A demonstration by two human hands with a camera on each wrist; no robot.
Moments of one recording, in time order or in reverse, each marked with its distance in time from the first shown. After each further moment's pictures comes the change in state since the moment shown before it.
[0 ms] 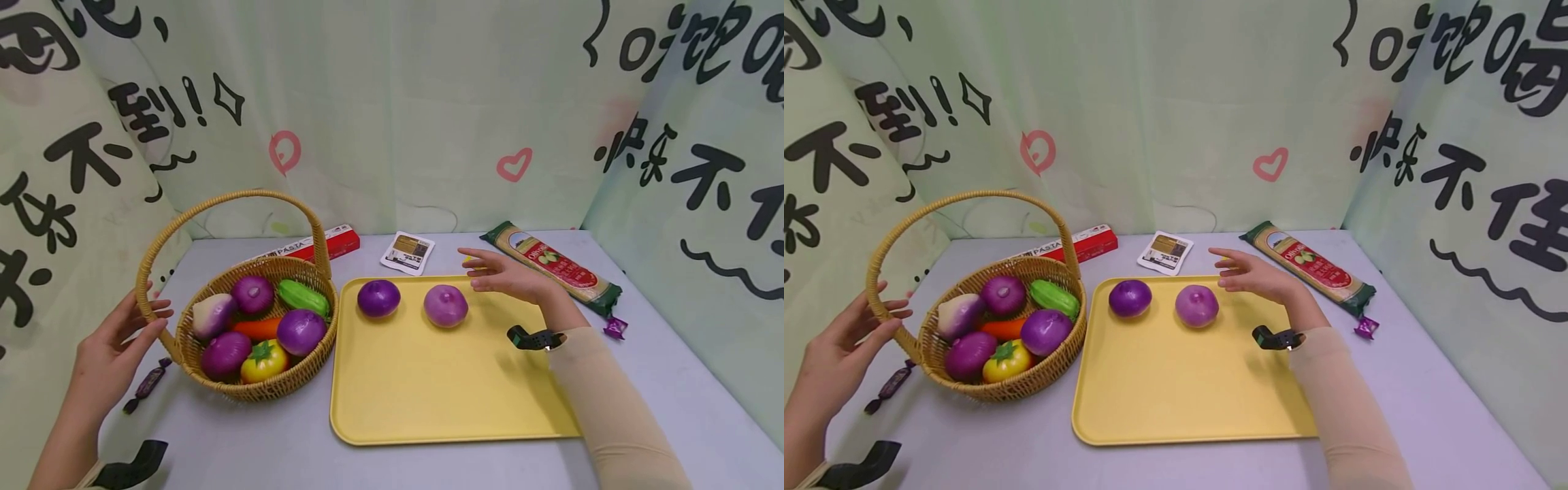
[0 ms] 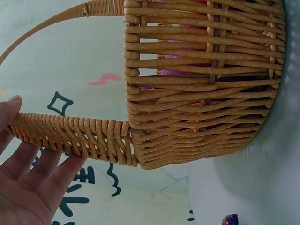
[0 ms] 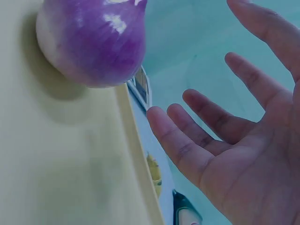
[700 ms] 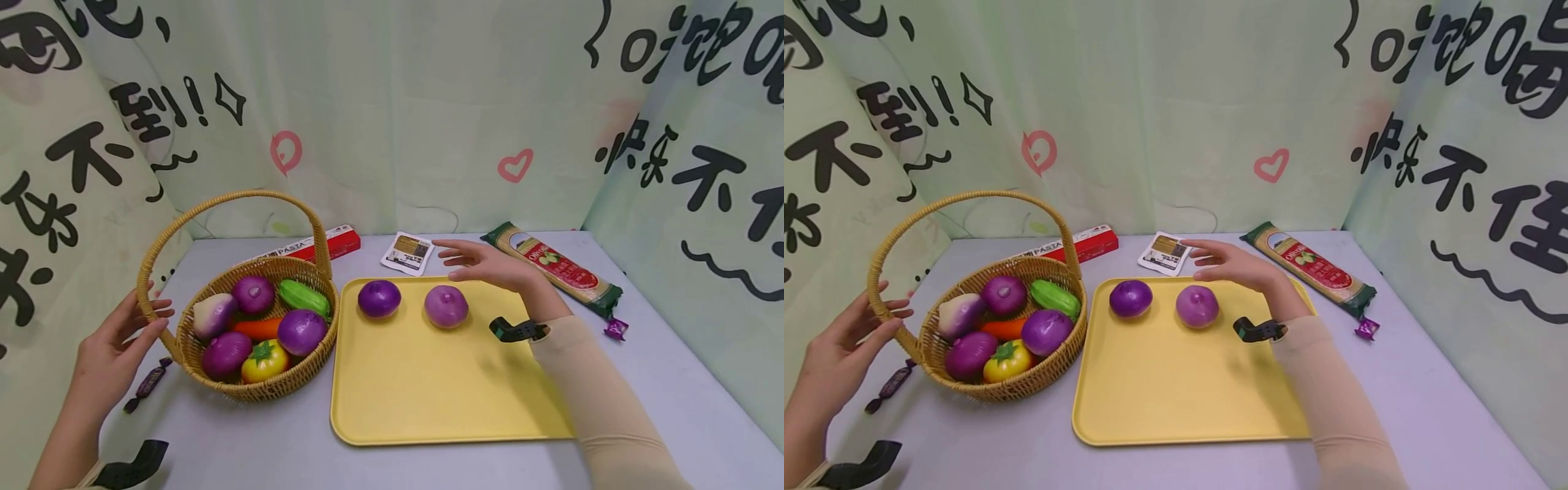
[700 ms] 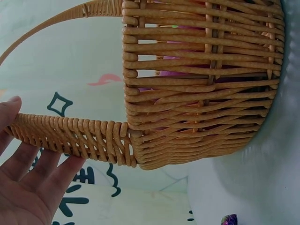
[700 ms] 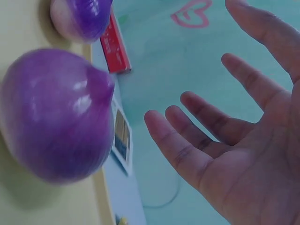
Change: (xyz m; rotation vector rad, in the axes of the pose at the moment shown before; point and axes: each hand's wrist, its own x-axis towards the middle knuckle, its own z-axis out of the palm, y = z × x) left_hand -0.001 0.001 0.000 0.012 -0.010 -0.016; right_hand 0.017 -0.045 0.016 -0.048 -0.044 -0.098
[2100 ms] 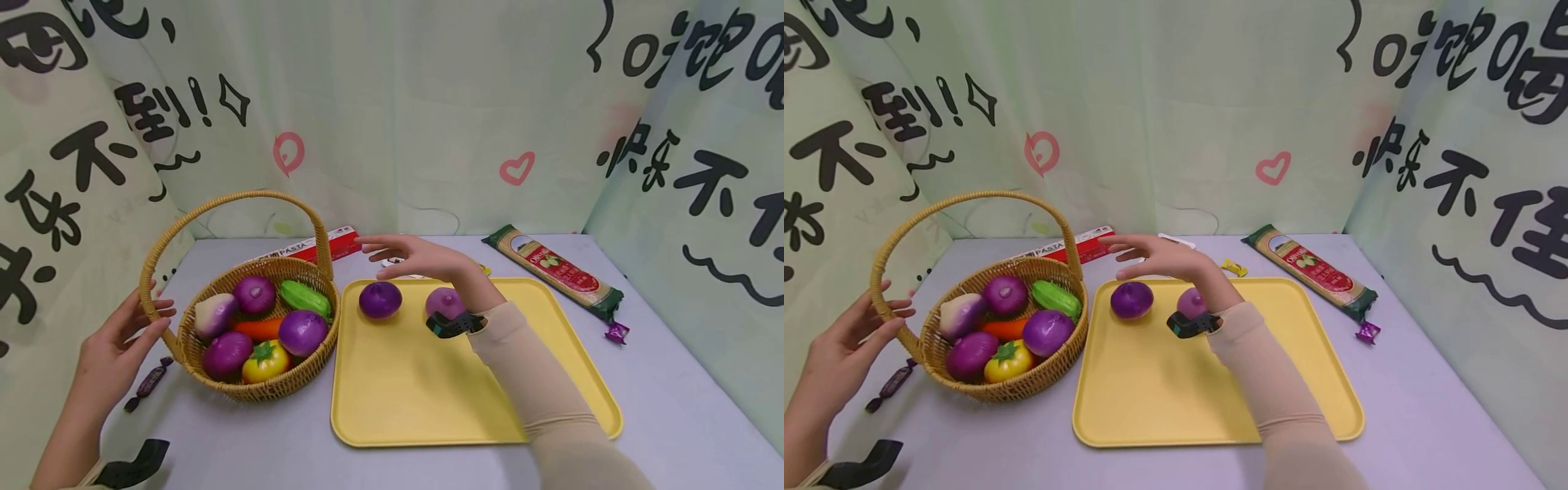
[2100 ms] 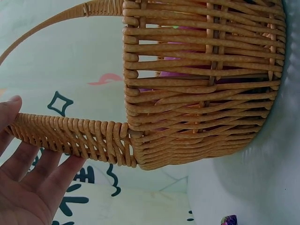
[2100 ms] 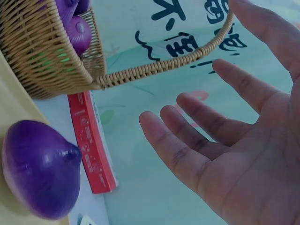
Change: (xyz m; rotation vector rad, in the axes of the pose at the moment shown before) left_hand 0.000 0.000 0.000 -0.003 -0.009 -0.014; right_hand 0.064 -0.083 0.060 -0.087 -0.185 -0.147
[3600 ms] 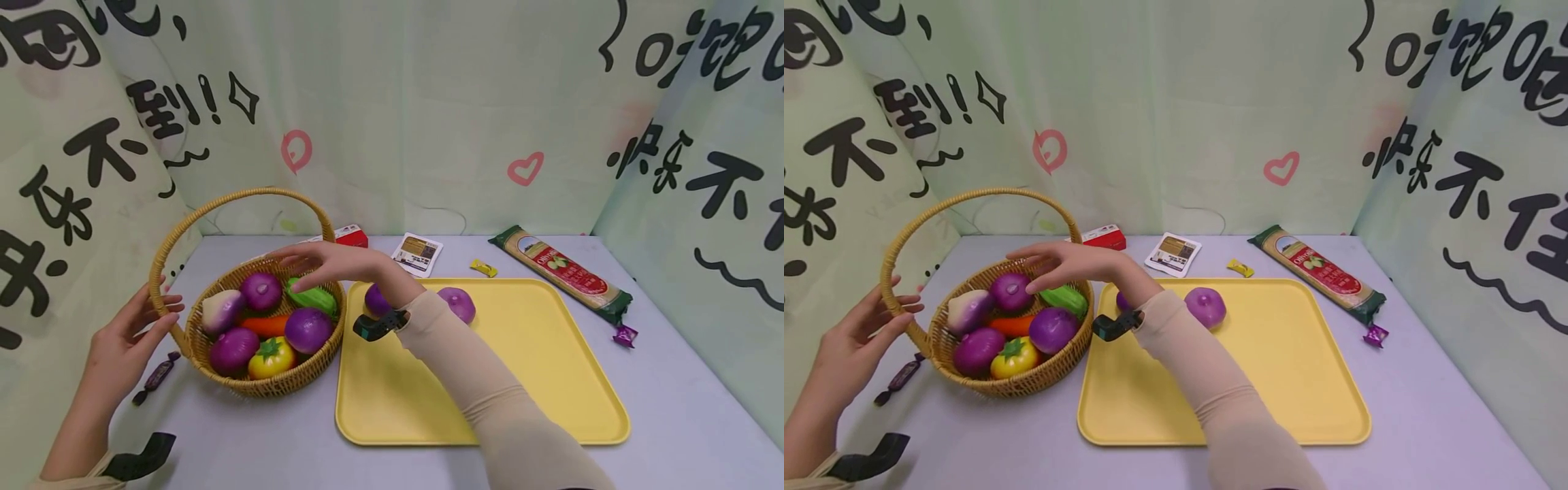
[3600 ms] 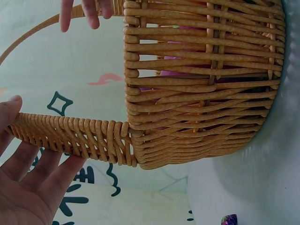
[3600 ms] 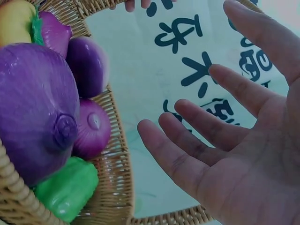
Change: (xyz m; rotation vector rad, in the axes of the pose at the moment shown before) left_hand 0.000 0.001 -0.001 -0.004 -0.002 -0.002; right_hand 0.096 -0.052 0.062 0.024 -0.237 -0.150
